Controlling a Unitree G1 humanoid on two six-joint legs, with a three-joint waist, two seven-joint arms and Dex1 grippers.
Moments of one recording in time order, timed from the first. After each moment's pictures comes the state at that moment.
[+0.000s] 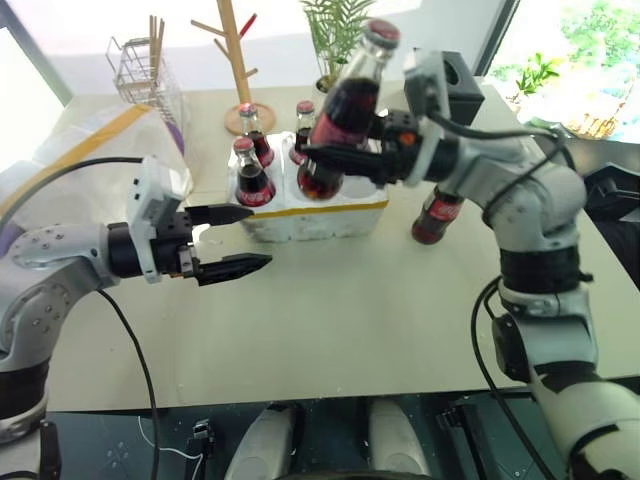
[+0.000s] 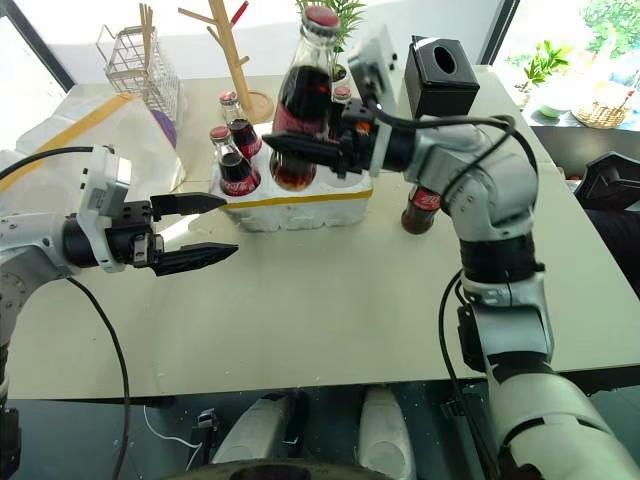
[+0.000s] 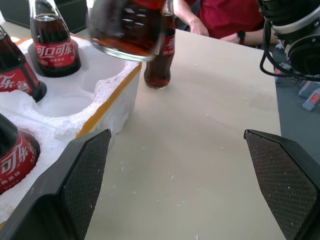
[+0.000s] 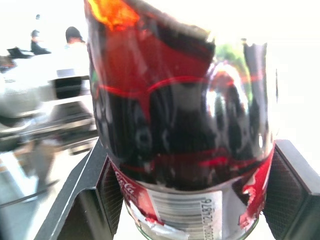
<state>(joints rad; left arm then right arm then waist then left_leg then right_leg) -0.35 0.88 0.24 -0.44 -0.86 0.82 -0.95 -1.03 -0.41 0.05 0.15 0.57 0.69 0.87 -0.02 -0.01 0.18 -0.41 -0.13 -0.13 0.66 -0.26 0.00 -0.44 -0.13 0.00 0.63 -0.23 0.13</state>
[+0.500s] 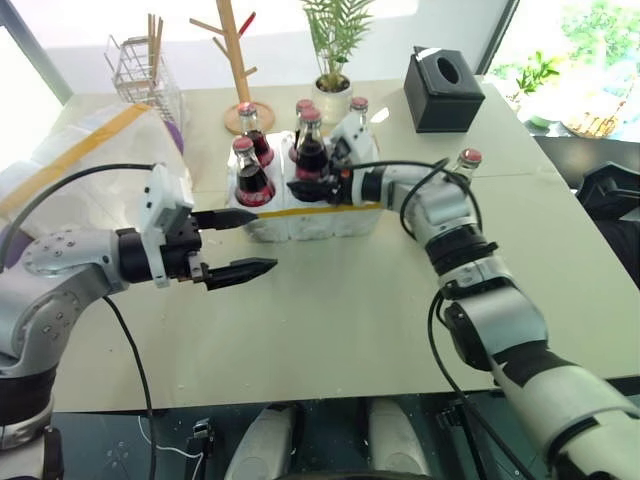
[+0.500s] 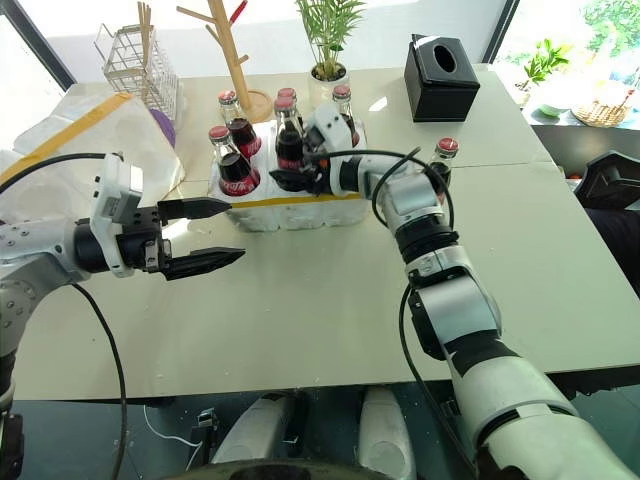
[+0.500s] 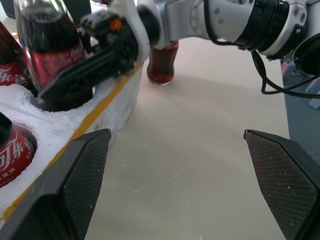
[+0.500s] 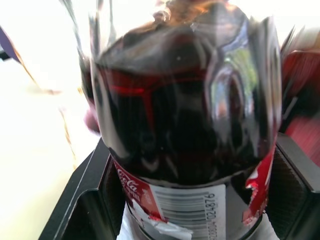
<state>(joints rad) -0.33 0.86 0.22 -0.47 -0.84 0.80 -0.91 -1.13 -0.20 0.15 0.79 0.24 0.32 0.85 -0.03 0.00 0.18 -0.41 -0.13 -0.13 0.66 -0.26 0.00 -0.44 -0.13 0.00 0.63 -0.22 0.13</state>
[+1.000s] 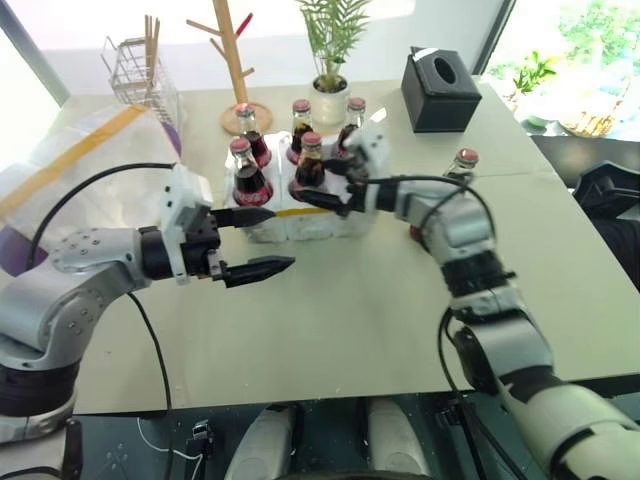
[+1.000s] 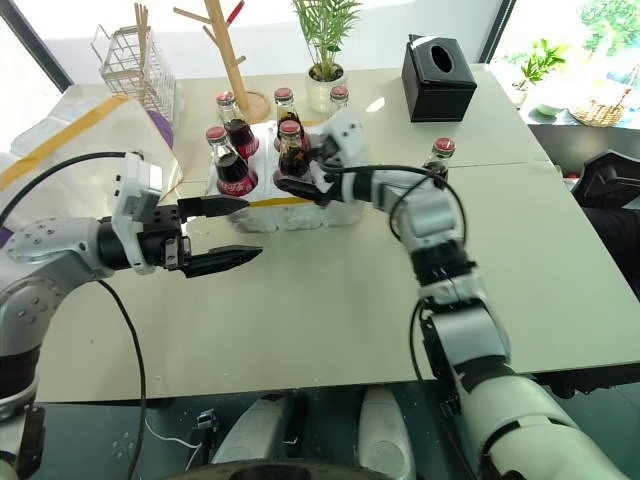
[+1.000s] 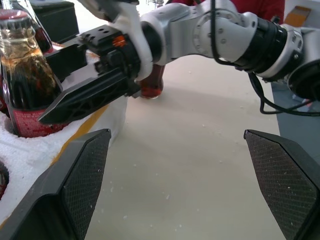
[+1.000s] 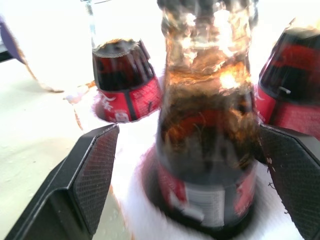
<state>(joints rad) -0.39 0.77 0.13 -0.46 -0.82 0.77 -0.89 -0.88 -0.31 0.06 0.26 0.29 0.56 0.83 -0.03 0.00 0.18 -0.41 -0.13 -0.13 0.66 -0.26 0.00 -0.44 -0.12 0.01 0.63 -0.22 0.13</state>
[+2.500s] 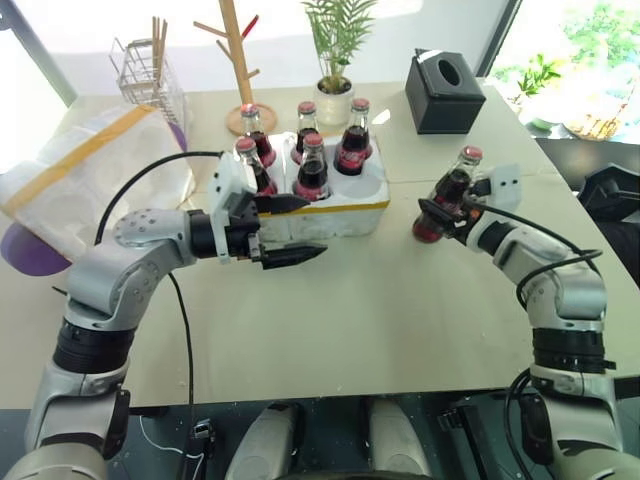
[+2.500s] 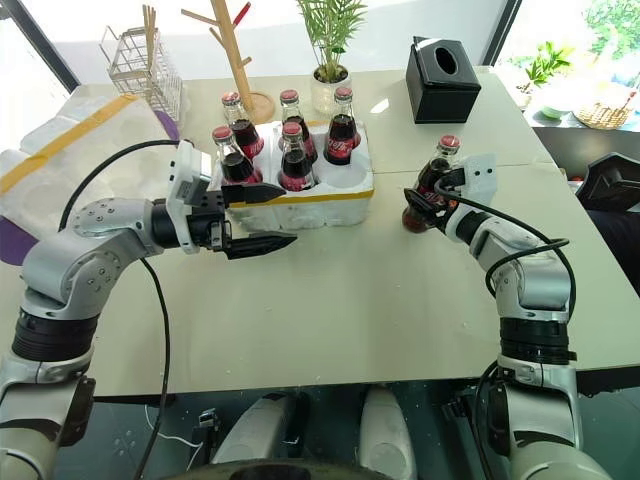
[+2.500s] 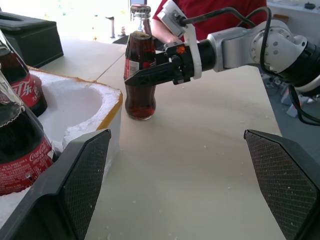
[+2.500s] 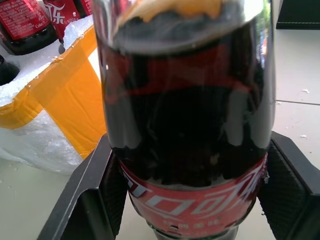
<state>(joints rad) -0.56 0.63 -0.02 -0.30 -0.67 0.69 -0.95 -0.50 -0.49 -0.22 0.01 0.40 0.70 0.45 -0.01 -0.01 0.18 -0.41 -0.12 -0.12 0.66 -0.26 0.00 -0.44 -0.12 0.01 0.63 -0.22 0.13</state>
